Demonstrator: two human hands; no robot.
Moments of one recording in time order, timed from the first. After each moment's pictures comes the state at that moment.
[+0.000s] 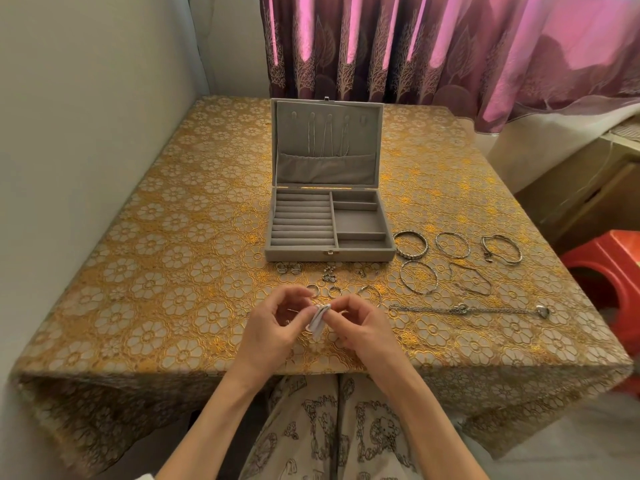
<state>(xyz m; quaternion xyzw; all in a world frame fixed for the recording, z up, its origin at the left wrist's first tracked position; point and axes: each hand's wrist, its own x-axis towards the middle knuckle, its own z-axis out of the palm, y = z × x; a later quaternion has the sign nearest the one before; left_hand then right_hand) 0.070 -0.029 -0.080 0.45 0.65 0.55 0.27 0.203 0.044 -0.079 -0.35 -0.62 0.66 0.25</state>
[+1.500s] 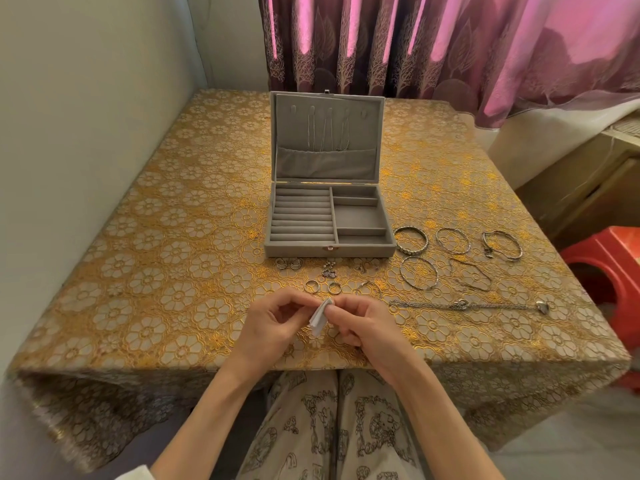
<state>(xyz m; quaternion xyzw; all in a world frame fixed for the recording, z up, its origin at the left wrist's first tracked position) 0.066 -0.029 -0.081 0.47 0.59 0.58 0.32 0.205 0.049 -0.067 -0.33 -0.58 0.72 0.20</state>
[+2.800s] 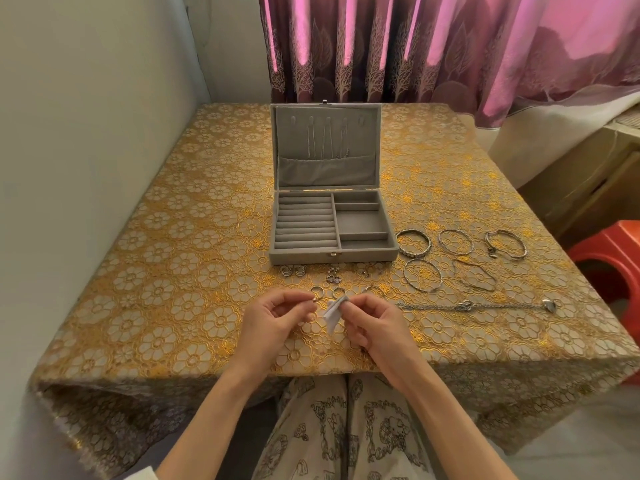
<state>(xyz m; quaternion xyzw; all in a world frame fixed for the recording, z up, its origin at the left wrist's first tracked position) 0.064 -0.027 -0.068 0.32 0.65 0.58 0.37 0.209 0.051 -0.081 -0.34 -0.49 0.74 0.30</state>
